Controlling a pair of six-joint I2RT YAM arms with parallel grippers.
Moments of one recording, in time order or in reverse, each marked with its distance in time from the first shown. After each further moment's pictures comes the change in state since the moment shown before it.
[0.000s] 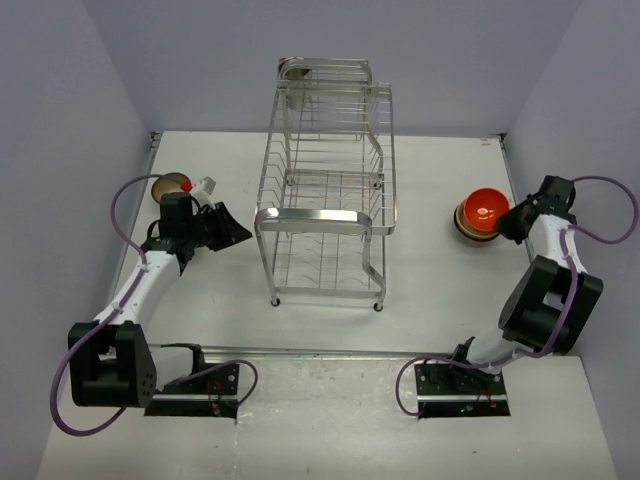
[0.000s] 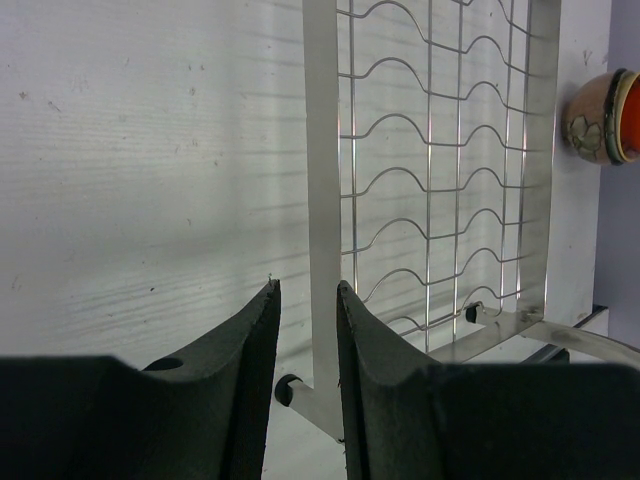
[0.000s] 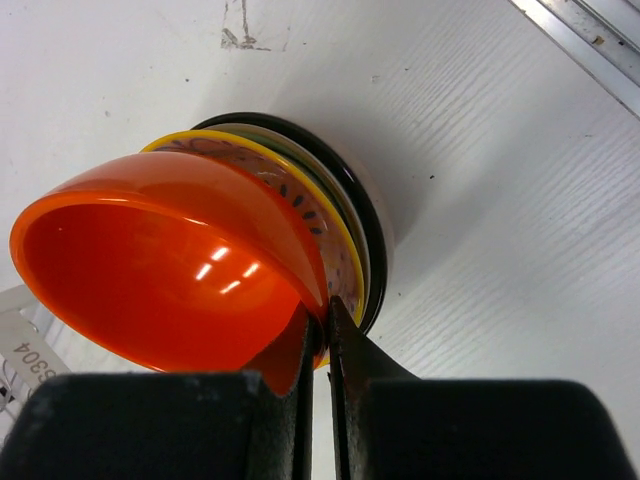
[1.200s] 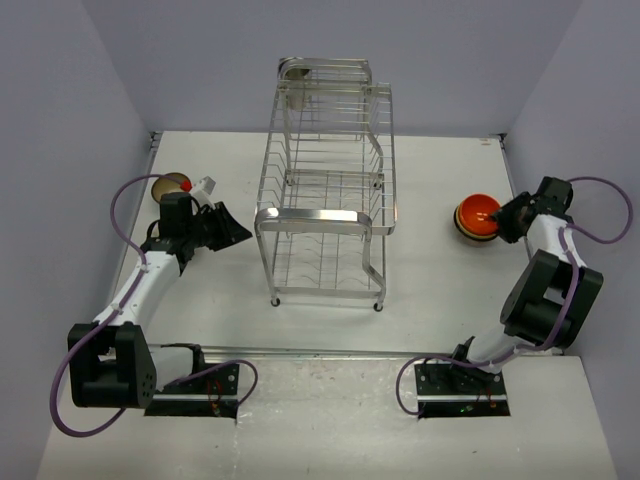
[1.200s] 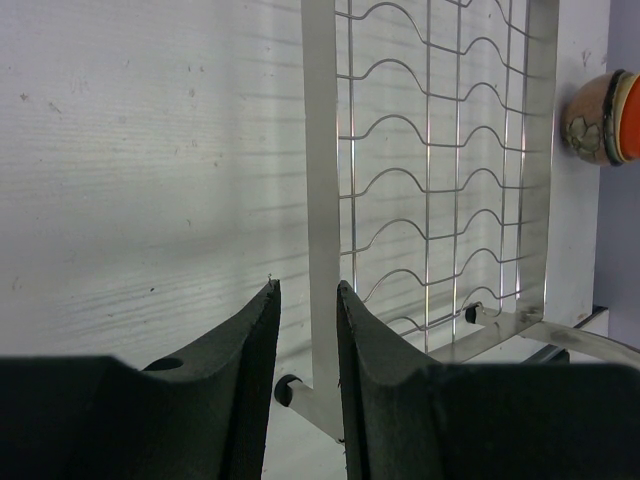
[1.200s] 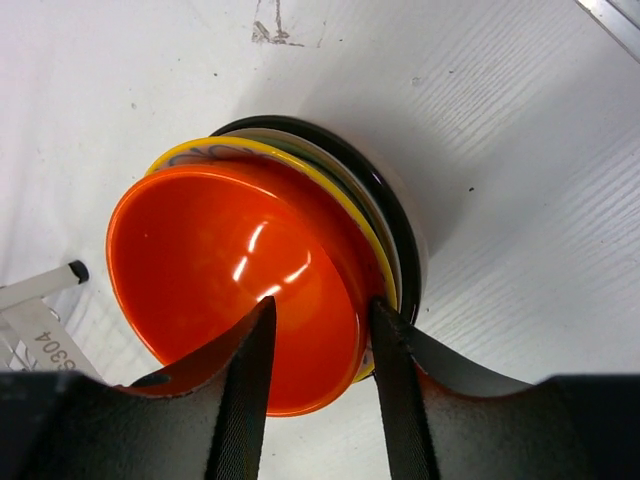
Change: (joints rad) left arm 0.000 -0.004 0.000 0.000 -0.001 0.000; right arm 0.002 0.037 -0.016 0.069 -0.070 0.006
